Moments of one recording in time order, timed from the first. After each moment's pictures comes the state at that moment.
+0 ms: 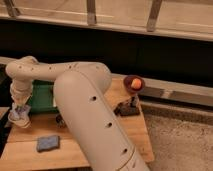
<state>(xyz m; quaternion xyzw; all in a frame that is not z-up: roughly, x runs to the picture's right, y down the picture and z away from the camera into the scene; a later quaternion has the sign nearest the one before) -0.446 0.061 0.782 -0.41 -0.10 0.35 0.84</state>
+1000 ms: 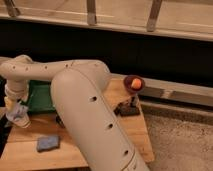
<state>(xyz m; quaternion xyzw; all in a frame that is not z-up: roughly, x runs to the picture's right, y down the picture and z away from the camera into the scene) -0.452 0.054 0.758 -0.40 -0.10 0.33 0.85</state>
